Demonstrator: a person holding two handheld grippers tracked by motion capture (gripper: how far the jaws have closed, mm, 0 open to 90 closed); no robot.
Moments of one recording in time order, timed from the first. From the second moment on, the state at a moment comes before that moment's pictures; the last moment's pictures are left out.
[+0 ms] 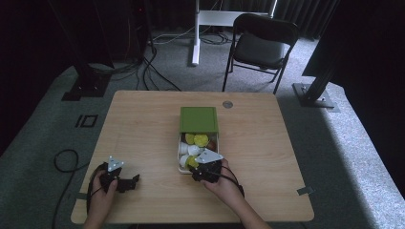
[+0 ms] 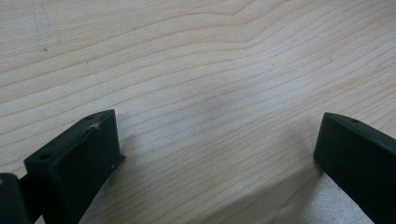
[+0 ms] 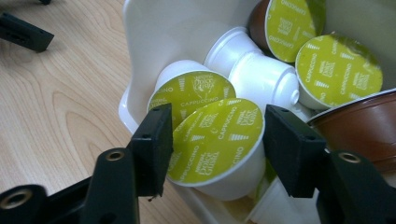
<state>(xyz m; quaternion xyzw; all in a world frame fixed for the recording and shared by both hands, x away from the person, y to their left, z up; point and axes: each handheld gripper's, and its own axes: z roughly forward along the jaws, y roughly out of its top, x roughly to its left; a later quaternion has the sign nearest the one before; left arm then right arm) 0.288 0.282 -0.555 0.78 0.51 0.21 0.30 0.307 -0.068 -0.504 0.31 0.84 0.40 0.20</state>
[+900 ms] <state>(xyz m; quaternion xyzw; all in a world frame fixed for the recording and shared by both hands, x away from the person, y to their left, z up) 0.288 0.282 -0.555 0.78 0.51 0.21 0.30 0.310 -0.070 -0.506 0.32 0.82 0.43 0.18</state>
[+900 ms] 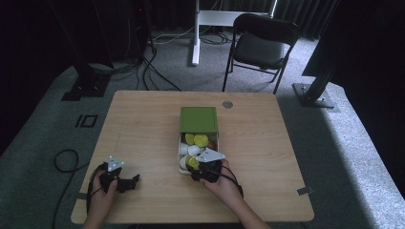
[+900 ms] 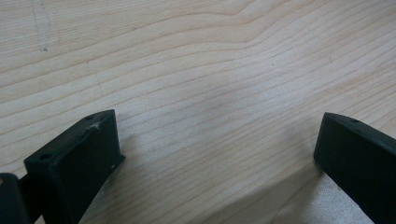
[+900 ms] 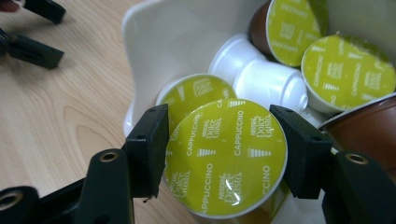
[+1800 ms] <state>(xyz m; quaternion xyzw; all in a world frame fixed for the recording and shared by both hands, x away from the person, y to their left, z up) 0.288 0.282 -0.555 0.78 0.51 0.21 0.30 0.339 -0.112 -0.435 0.34 0.77 0.50 0.23</state>
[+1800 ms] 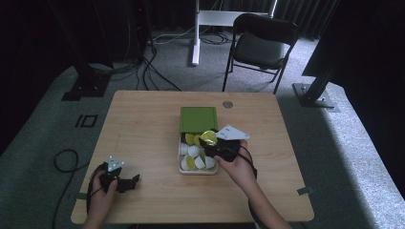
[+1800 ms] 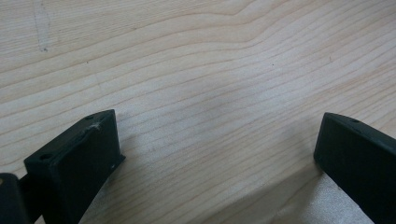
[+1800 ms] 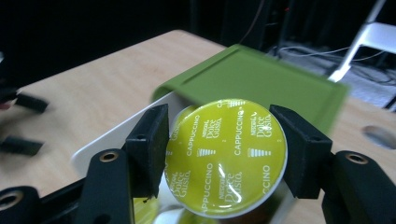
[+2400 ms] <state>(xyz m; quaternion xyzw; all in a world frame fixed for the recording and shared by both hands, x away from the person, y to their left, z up) 0.288 0.282 -0.555 0.78 0.51 0.21 0.30 0.388 -0.170 -0.449 0.42 0.72 0.49 0.28</state>
